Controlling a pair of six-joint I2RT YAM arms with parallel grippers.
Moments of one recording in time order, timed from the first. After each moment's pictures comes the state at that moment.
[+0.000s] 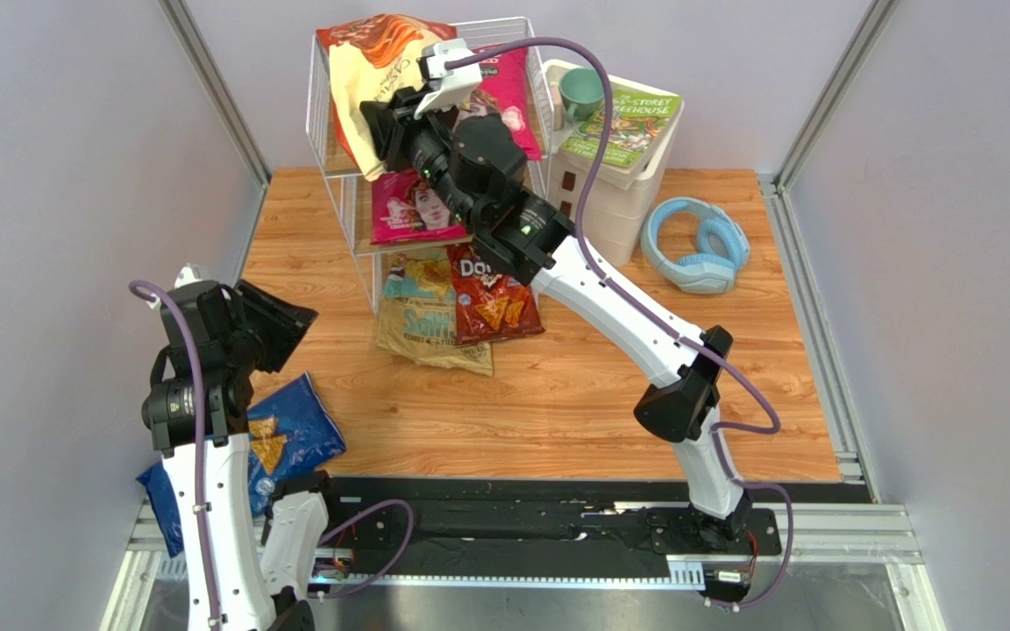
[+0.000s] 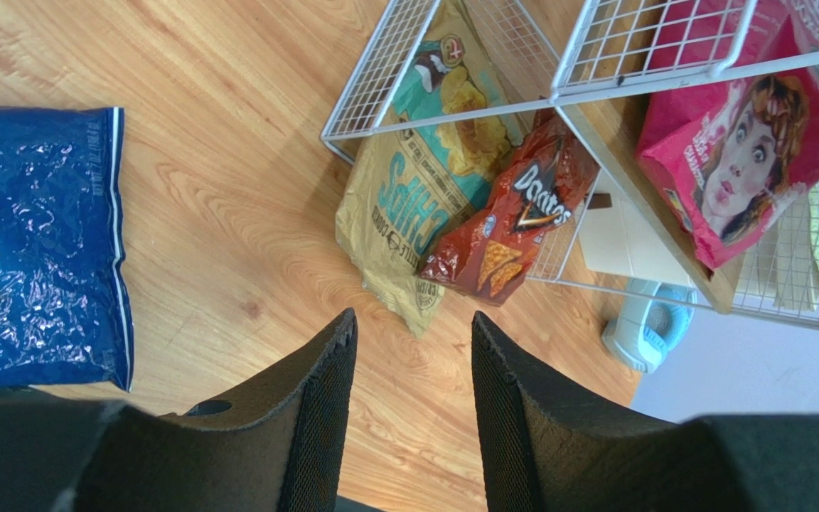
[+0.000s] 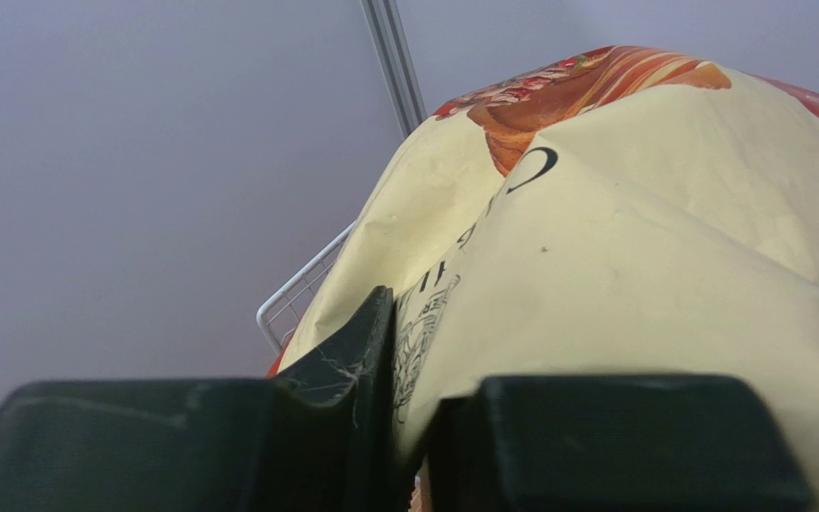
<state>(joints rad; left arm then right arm) 0.23 0.75 1.15 -1.02 0.18 -0.80 0.95 2.09 2.43 -0.05 0.28 0.23</state>
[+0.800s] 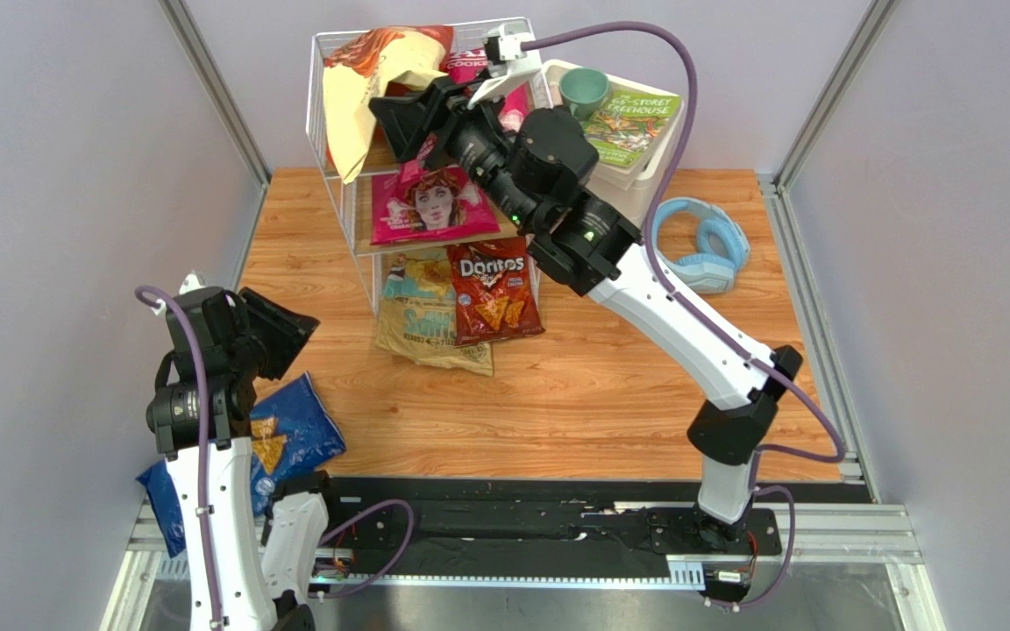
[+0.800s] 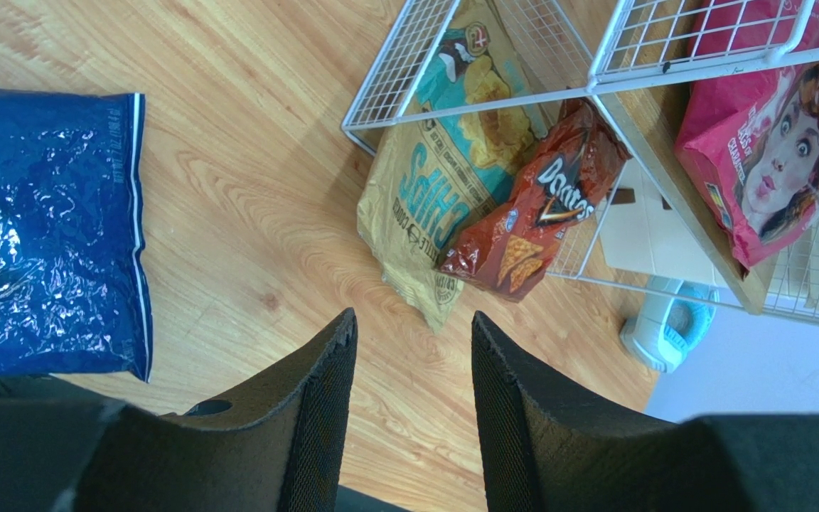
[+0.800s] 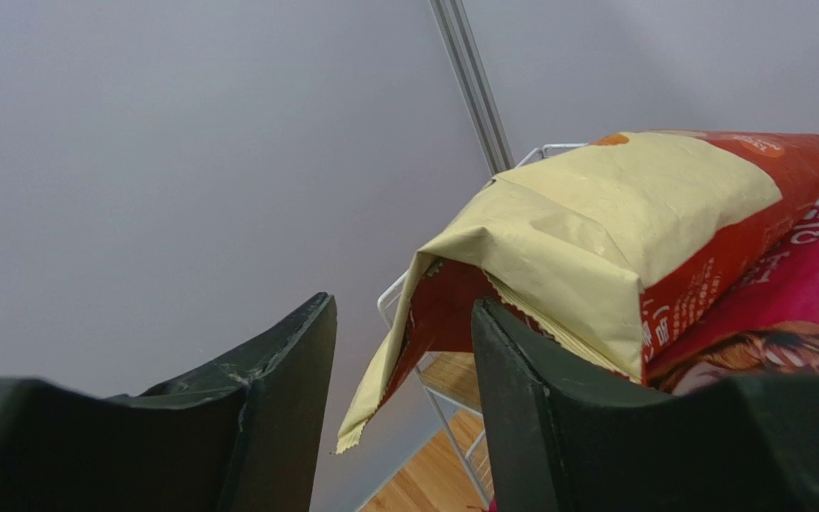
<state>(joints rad) 0.23 0.73 1.11 -1.03 0.16 -0.78 0.95 1.86 2.26 -0.04 0.17 0.37</state>
